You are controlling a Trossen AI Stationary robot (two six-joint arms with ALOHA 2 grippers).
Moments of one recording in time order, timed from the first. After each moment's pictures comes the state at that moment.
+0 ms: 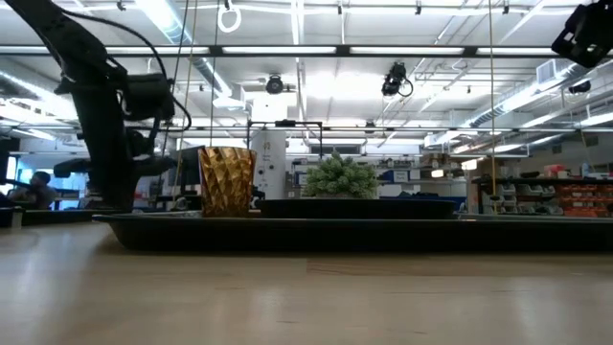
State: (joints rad) left arm 0.62 1.15 0.41 -0.46 -0.32 -0.73; right arm 0.66 0.54 0.75 -0.91 0.27 0.74
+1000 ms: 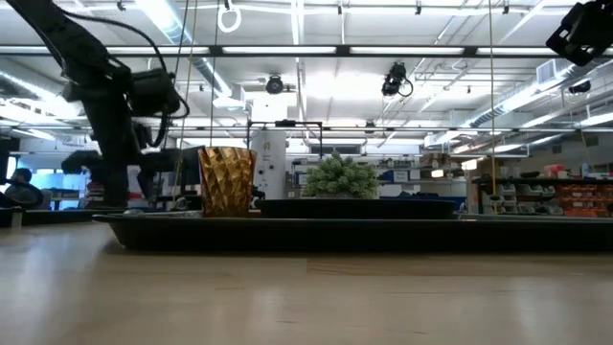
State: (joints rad) left arm 0.65 1.15 0.41 -0.33 -0.55 -0.88; right arm 0.66 0.53 0.75 -0.91 0.29 0.65
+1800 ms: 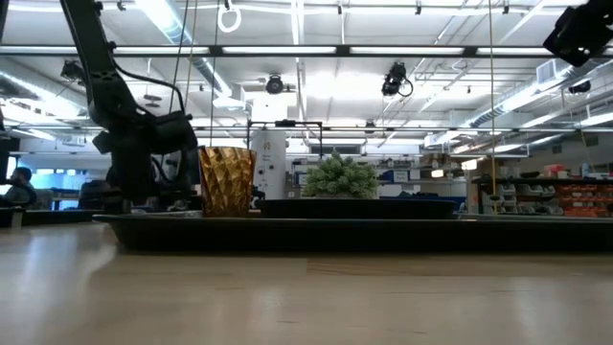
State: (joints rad) left arm 0.72 1.61 0.41 0.14 -0.74 -1.12; right arm 0.66 0.53 0.75 -0.91 0.37 0.69
